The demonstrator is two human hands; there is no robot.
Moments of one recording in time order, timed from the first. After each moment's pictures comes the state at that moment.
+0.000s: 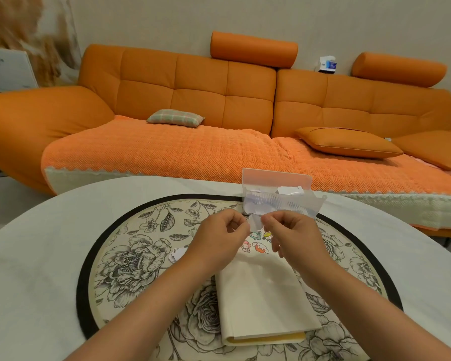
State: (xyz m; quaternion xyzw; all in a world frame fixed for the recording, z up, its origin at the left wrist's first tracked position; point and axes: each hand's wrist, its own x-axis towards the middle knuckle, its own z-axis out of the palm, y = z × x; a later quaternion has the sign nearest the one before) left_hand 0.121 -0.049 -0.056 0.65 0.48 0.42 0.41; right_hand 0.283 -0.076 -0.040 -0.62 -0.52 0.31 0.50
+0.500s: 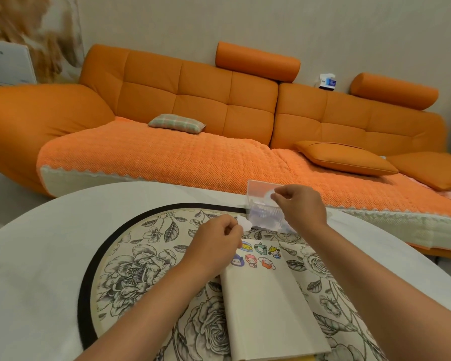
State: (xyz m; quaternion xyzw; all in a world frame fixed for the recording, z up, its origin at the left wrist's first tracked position) left_hand 0.101 -0.032 -0.049 0.66 0.51 0.39 0.39; right_hand 0.309 0.027 -0.017 -0.71 -0.60 0.03 0.38
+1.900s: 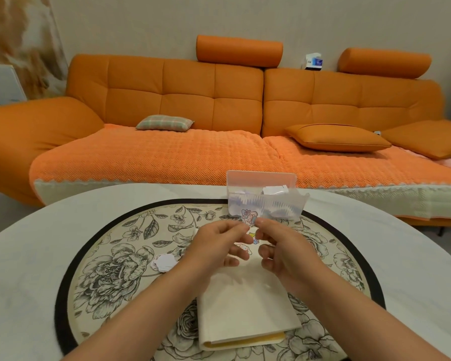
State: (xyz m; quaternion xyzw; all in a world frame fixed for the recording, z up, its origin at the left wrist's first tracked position) left_hand 0.151 -0.065 -0.042 0.50 0.46 0.39 0.62; right_hand 0.301 -0.089 -0.043 -0.53 -0.35 0.56 0.53
